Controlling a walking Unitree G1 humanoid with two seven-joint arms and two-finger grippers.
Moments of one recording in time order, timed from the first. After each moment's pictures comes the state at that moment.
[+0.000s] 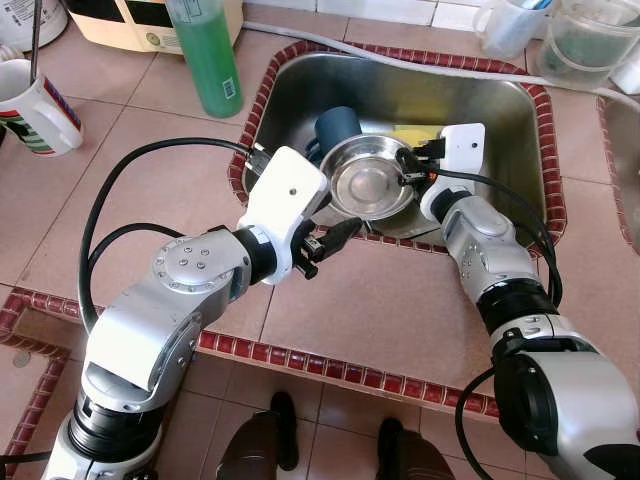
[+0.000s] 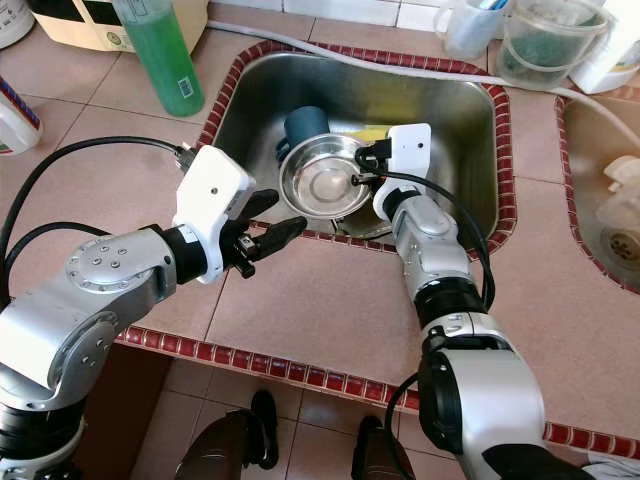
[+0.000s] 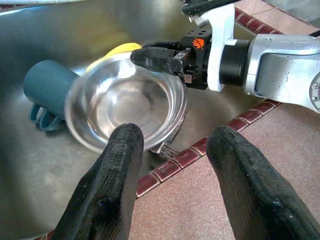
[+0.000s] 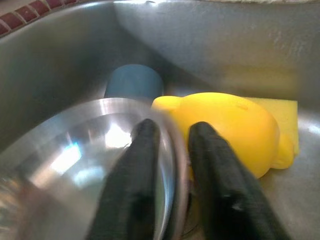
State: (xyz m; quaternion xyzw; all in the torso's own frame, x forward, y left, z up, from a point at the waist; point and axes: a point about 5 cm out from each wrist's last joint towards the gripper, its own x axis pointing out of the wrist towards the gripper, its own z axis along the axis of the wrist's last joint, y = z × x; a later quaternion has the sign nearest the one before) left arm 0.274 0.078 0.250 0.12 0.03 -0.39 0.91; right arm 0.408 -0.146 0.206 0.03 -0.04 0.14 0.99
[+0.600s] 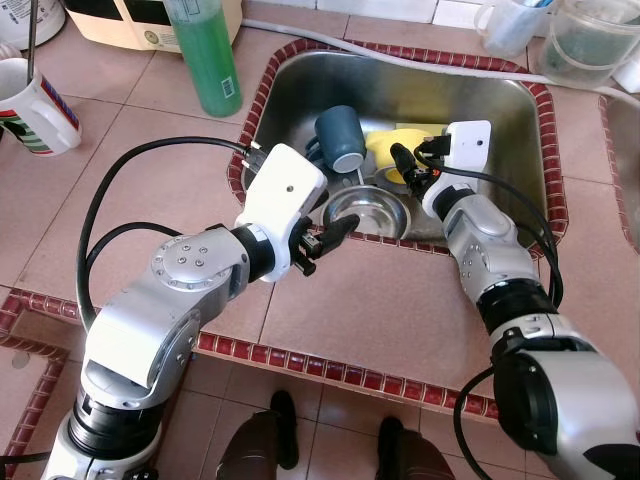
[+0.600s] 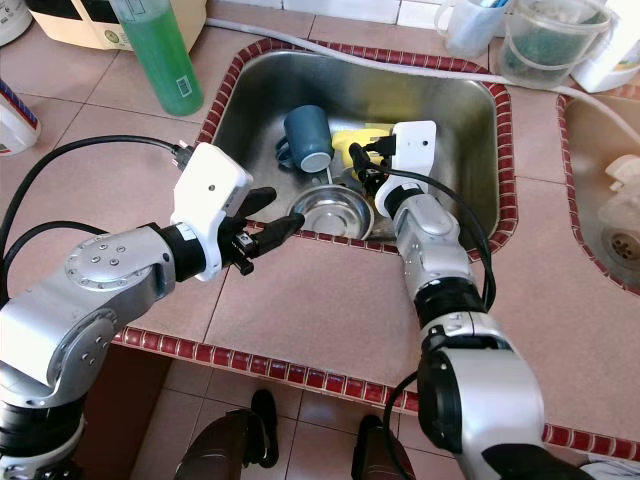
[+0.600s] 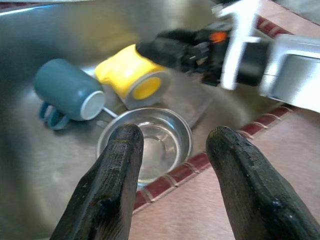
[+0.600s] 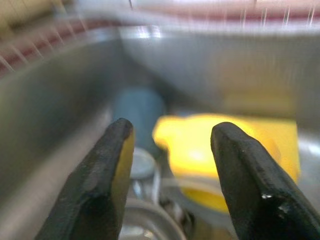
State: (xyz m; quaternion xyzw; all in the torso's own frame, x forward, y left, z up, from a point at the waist) left arm 0.281 0.084 0.250 0.11 0.02 -0.37 0.92; right arm 0.401 -0.139 0.213 0.05 -0.10 0.16 0.98
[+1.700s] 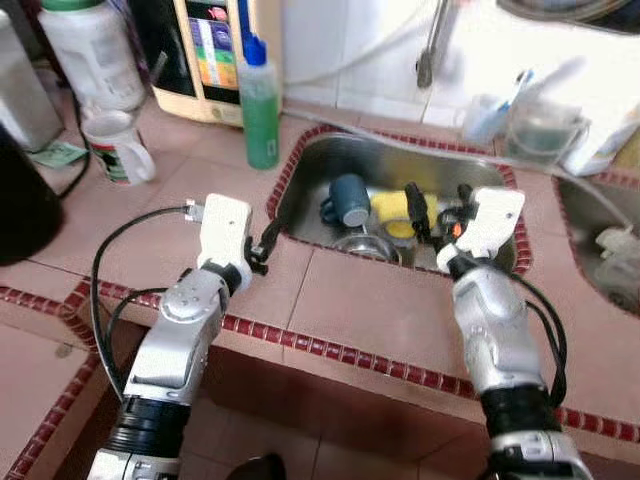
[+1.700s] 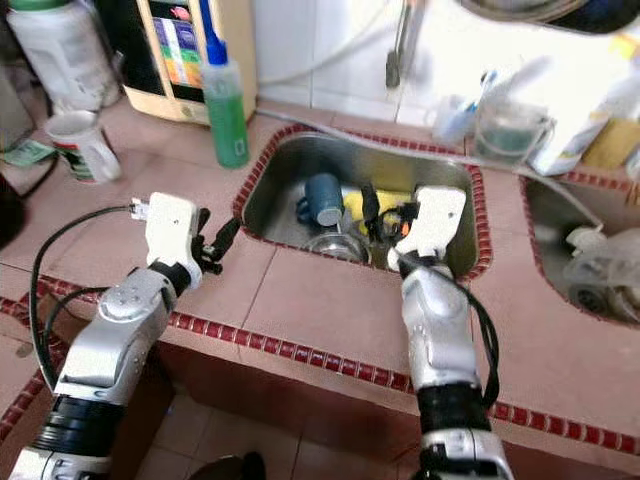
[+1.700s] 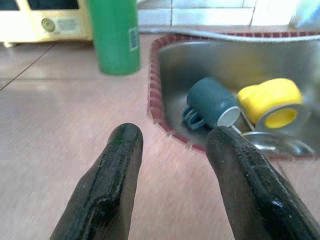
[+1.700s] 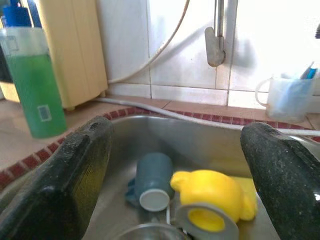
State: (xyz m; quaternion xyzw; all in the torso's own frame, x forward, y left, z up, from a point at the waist) left arm 0.328 0.136 0.144 0.04 0.04 -0.14 0.99; right arm 0.340 -0.156 0.154 0.05 -0.11 0.08 0.99
